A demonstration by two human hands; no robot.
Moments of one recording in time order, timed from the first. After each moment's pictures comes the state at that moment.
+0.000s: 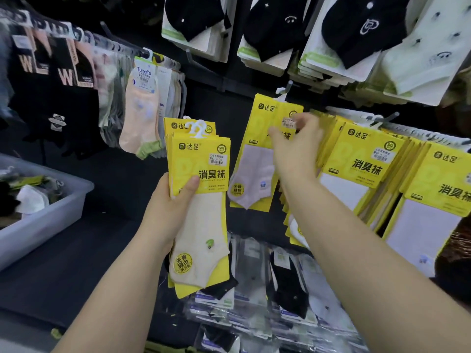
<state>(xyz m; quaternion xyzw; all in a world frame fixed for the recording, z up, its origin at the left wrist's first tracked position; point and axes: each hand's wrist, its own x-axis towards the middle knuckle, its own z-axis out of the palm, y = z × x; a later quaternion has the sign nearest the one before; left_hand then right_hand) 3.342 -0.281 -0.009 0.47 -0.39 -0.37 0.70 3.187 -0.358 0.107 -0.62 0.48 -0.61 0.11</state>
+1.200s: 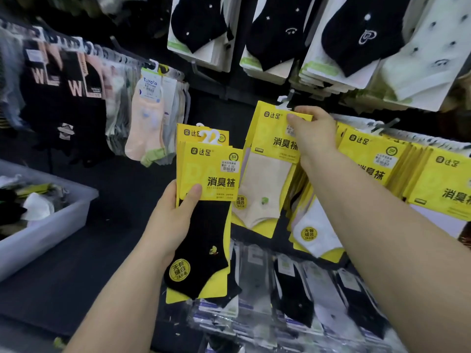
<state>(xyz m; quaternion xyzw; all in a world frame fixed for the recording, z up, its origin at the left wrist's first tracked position) 3.341 -0.268 -0.006 0.49 -0.43 -0.34 0.68 3.173 -0.383 0.146 -0.57 0.49 -0.62 0.23</state>
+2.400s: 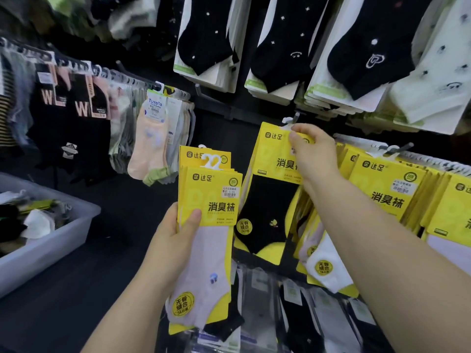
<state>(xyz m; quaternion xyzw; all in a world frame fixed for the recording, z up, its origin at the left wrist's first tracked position) 3.339 -0.279 -0.011 0.48 -0.42 -0.34 0.69 3.178 -0.387 0.144 -0.62 0.45 -0.60 0.21</state>
